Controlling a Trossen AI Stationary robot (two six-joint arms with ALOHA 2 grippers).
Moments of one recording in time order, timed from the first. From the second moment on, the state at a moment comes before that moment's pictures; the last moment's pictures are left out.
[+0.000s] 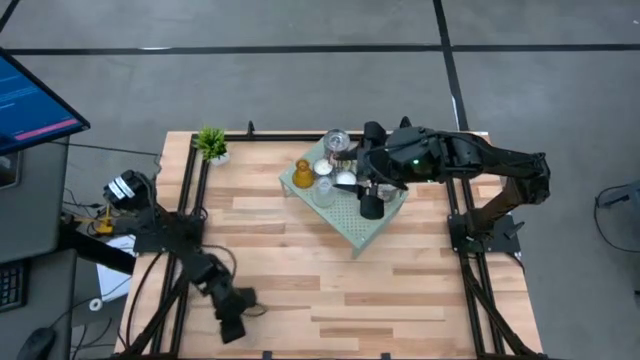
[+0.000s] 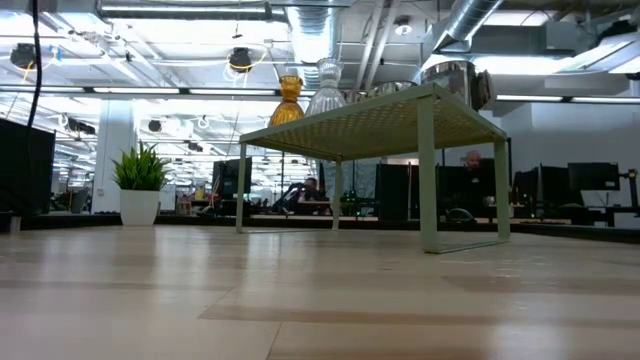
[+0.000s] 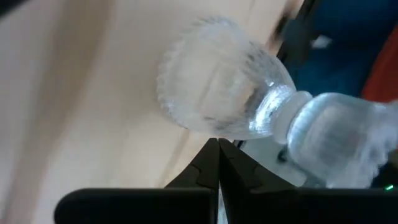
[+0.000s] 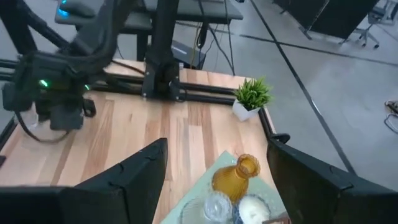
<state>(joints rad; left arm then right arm) -0.84 1.52 0.64 -0.04 0.32 -1.32 0.10 1.55 1.96 -0.87 0.26 -0.13</state>
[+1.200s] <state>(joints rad) -0.58 1.61 0.65 0.44 0.69 -1.29 0.10 1.47 1.96 -1.07 0.26 -0.17</state>
